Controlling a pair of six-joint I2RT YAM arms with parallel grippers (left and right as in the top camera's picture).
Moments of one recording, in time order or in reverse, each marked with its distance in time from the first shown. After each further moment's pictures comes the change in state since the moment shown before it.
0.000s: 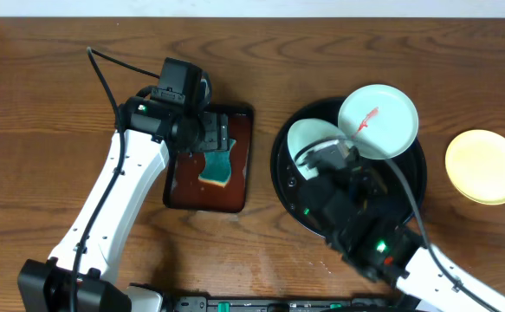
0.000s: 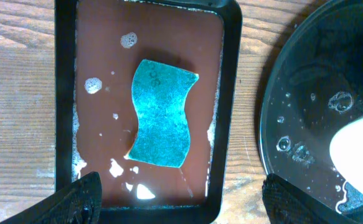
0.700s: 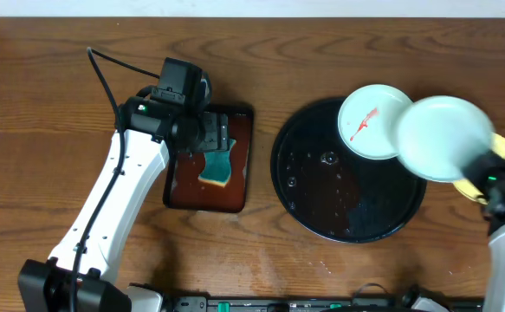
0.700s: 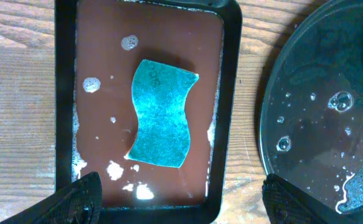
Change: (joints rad) left arm 0.000 0.000 0.000 0.000 0.000 0.000; right arm -1.443 0.053 0.016 -0.055 -1.064 0.399
